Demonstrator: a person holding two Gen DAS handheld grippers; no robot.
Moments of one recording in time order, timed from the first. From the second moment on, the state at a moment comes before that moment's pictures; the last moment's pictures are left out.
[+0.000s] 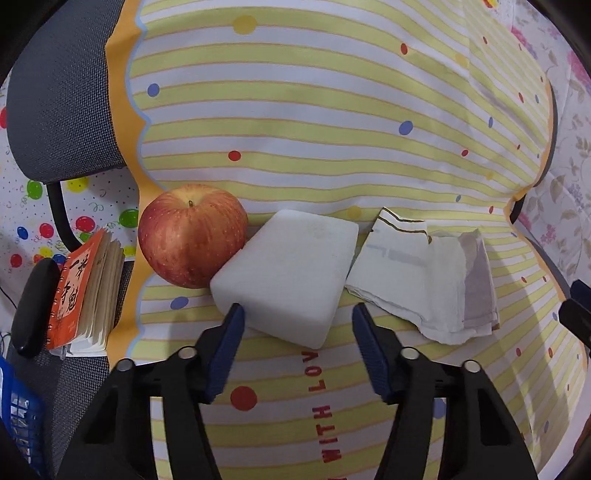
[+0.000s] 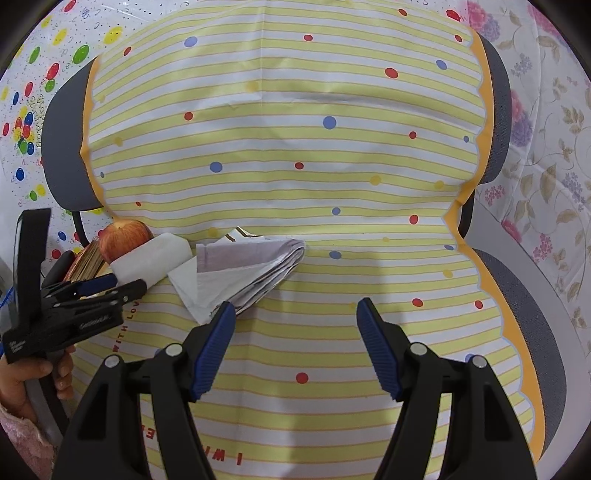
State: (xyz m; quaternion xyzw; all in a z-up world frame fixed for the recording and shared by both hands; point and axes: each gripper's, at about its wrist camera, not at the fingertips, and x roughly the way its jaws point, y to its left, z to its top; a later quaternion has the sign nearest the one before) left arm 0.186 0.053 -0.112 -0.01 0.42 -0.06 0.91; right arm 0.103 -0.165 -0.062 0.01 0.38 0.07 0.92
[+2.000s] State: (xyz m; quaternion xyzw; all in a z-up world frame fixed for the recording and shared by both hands) left arm 0.019 -0.004 -0.027 0.02 0.31 -0.12 0.94; right arm 0.003 -0.220 -0.002 0.07 0.31 0.09 0.94
